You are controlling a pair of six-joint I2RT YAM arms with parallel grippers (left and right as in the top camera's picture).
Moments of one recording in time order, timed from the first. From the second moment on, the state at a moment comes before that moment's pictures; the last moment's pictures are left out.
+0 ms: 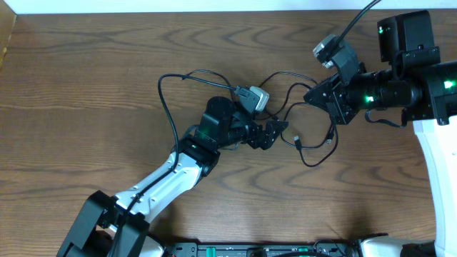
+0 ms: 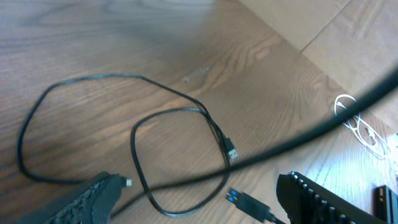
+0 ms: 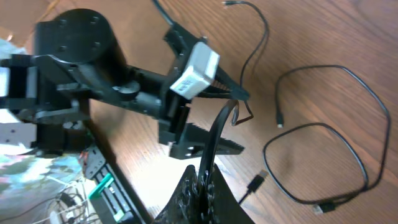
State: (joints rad) left arm -0.57 1.52 0.74 0.37 0.47 -0.27; right arm 0.20 1.50 1.84 -1.42 -0.63 -0.33
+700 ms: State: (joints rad) left arm -0.54 1.63 0.74 0.41 0.46 -0.33; right arm 0.19 1.50 1.84 -1.39 -0.70 -0.34
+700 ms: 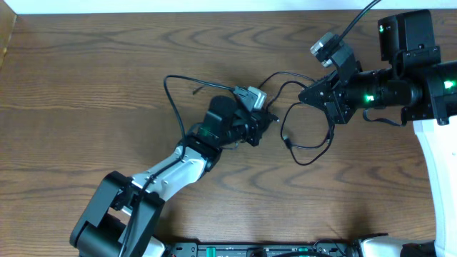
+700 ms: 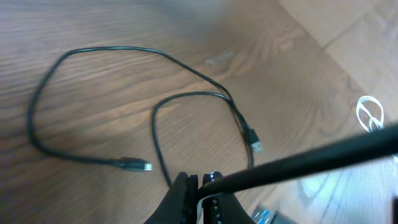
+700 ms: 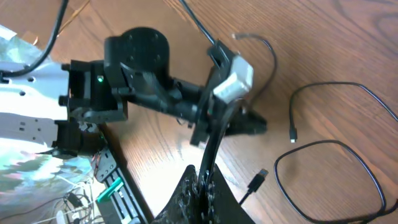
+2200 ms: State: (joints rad) left arm -0.44 1.19 0.74 0.13 0.49 -0.38; right arm 0.27 1.64 1.84 -1.45 -0.57 -0.48
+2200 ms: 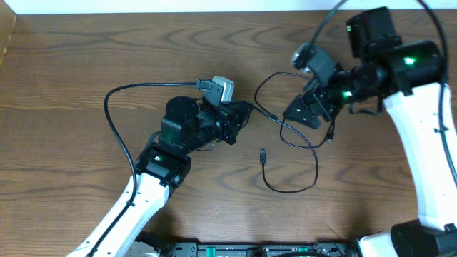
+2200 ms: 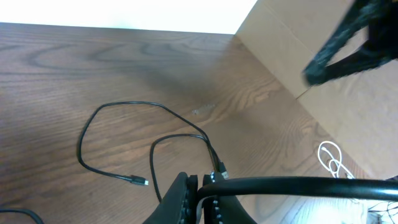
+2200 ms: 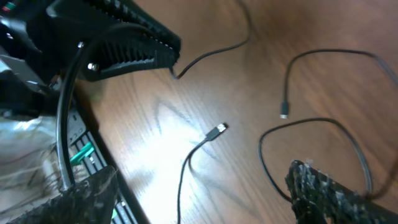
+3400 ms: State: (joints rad) left arm -0.44 1.29 0.74 0.03 0.39 -0.33; right arm 0.34 1.71 1.84 -1.39 -0.57 -0.50
